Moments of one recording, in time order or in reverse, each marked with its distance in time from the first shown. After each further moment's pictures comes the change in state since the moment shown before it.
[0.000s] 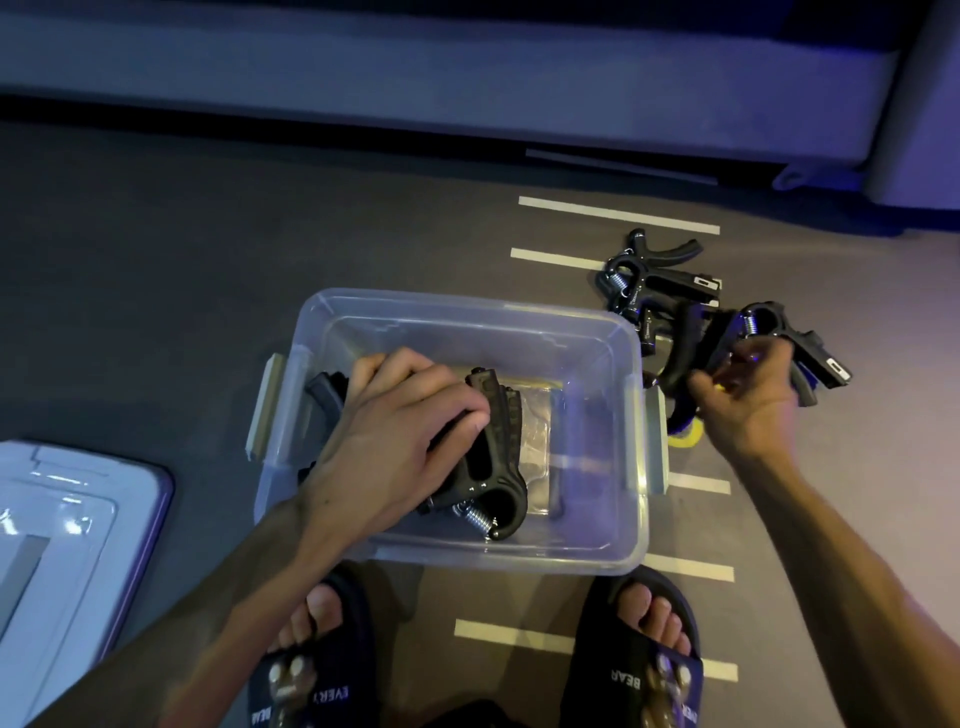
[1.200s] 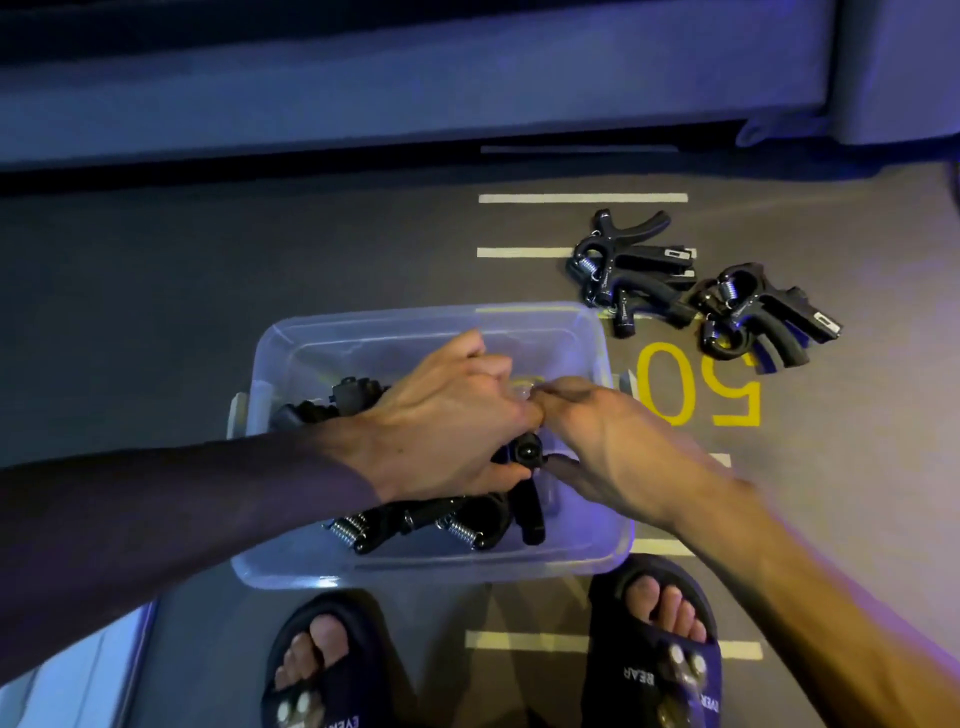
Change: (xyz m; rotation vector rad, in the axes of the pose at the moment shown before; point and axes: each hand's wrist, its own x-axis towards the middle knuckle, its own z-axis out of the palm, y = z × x) left_hand 0.079 0.036 0.011 0.274 -0.356 0.558; right_hand -0.067 -0.067 0.018 -0.528 -0.699 -0.855
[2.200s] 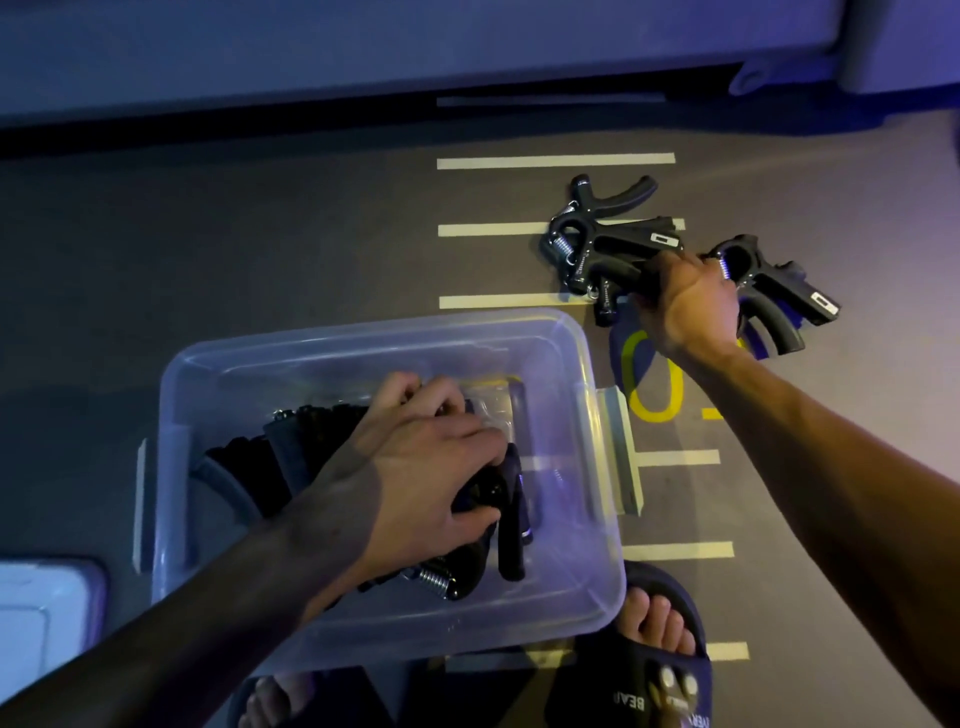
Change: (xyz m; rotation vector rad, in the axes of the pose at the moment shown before) left_hand -0.005 -0.005 0.035 -0.227 0.004 -0.201; right_hand 0.054 0.194 0.019 -0.076 0.346 0.763
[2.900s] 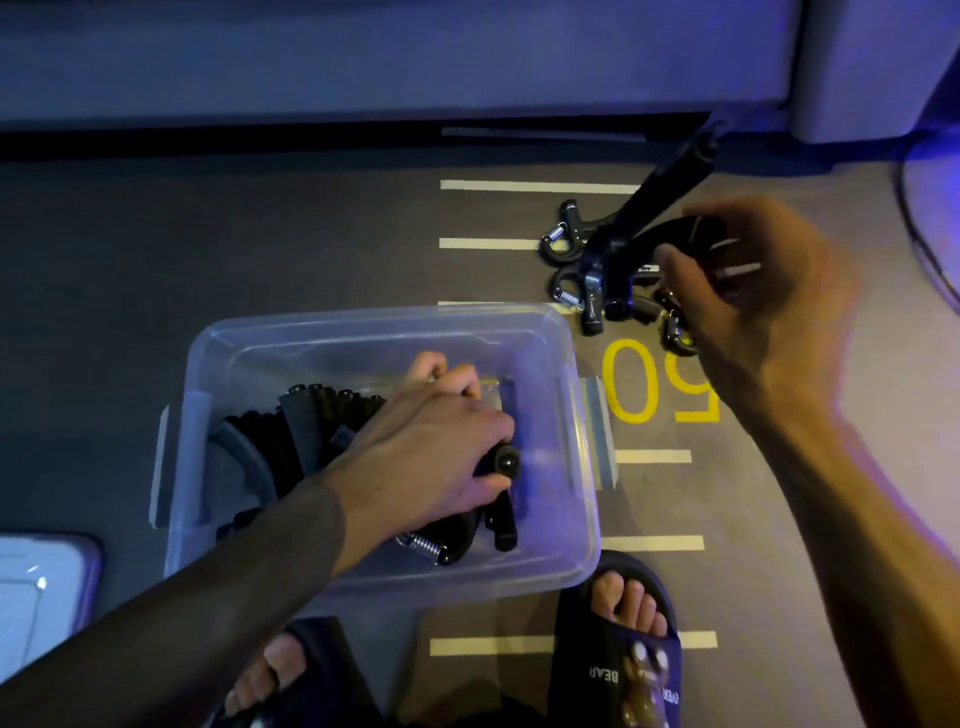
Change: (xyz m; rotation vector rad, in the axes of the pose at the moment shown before) left_hand 0.006 0.019 -0.005 0.083 -0.067 -0.003; right_hand -0.106 -0.059 -0.137 0.504 0.425 -0.223
